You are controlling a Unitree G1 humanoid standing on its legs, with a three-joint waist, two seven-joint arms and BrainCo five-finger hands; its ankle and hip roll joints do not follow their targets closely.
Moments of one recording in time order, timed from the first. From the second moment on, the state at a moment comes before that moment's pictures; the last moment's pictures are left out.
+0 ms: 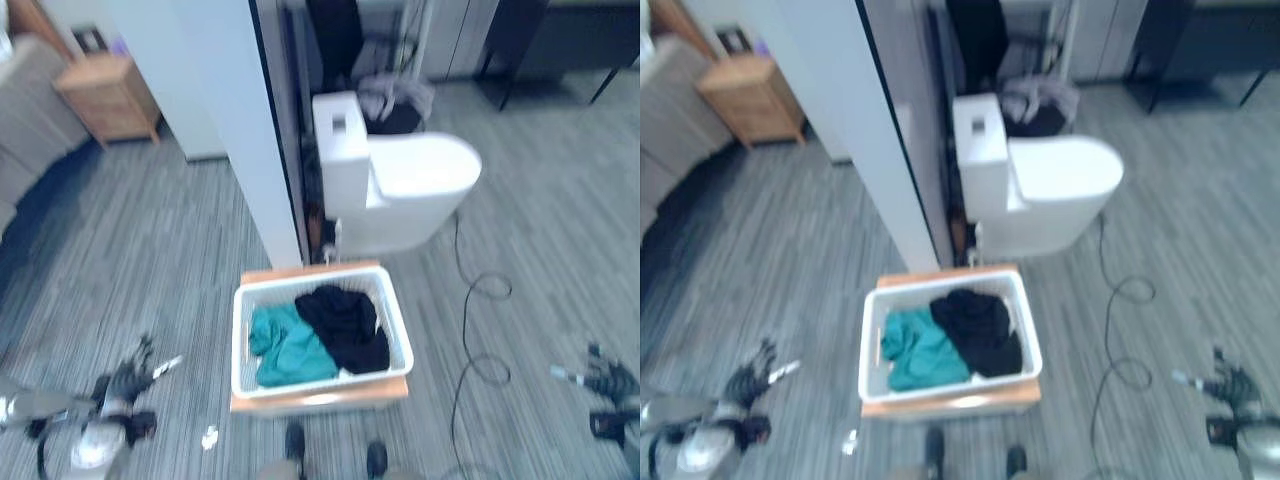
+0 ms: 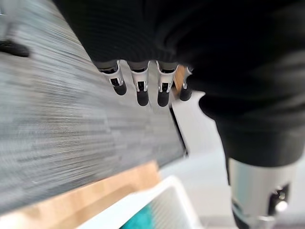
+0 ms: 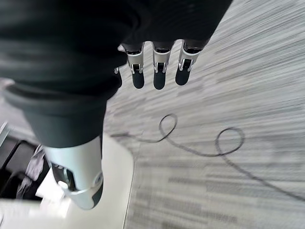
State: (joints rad) left arm 0.03 0.68 -0.02 0.28 -0.33 0.00 -0.03; right arm 0.04 -0.75 -0.23 0.46 0.26 0.06 0.04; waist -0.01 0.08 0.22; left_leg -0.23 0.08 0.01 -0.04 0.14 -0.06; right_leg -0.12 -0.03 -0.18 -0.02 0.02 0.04
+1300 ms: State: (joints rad) left arm -0.84 0.63 -0.38 0.94 -0.18 0.09 0.11; right arm -0.35 -0.62 0.10 0.36 0.26 0.08 -0.02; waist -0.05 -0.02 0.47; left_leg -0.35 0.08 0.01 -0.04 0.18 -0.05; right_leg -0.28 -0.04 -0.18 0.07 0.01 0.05
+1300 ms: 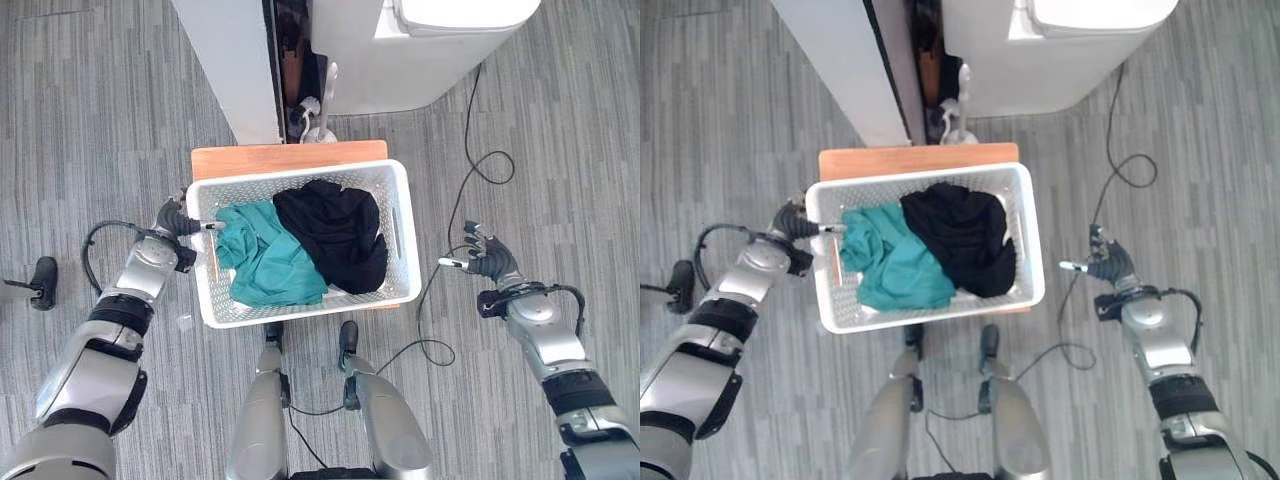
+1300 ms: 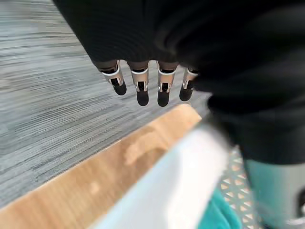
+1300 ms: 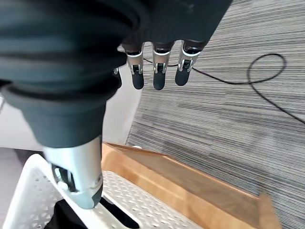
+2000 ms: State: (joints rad) left arm -0.75 0.54 -0.33 0.85 -0.26 0.05 0.24; right arm -0.39 -0.56 0.18 0.28 0.26 0.06 -0.10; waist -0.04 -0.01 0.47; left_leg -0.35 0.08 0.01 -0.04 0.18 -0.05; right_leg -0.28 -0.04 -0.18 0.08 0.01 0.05
